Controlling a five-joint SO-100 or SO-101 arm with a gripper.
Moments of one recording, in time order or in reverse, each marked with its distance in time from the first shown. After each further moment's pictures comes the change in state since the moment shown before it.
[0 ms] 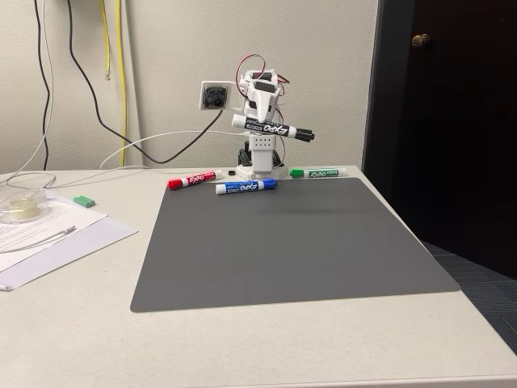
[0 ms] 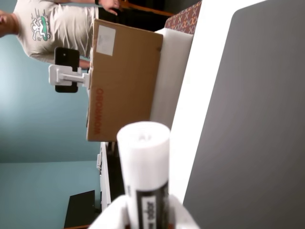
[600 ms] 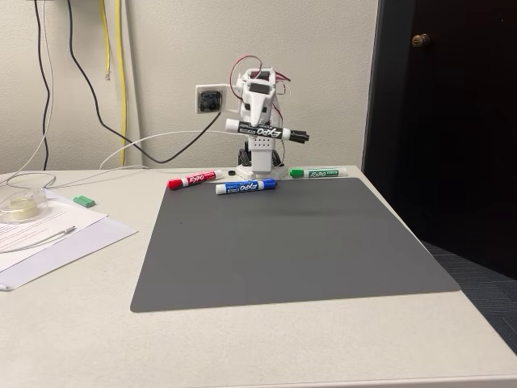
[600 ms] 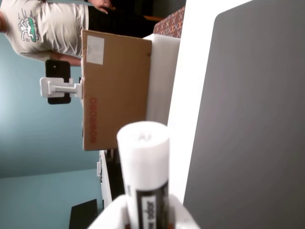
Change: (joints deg) arm 1.8 -0.6 0.0 1.0 2.6
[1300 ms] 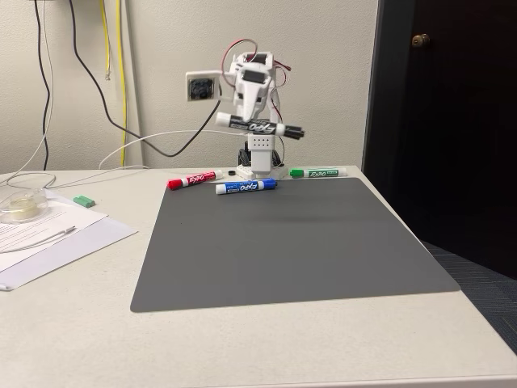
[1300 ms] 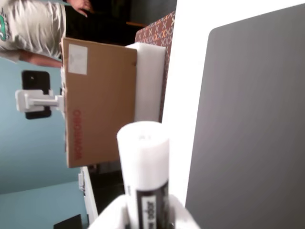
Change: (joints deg) arm 3.4 -18.9 -21.4 8.1 -0.9
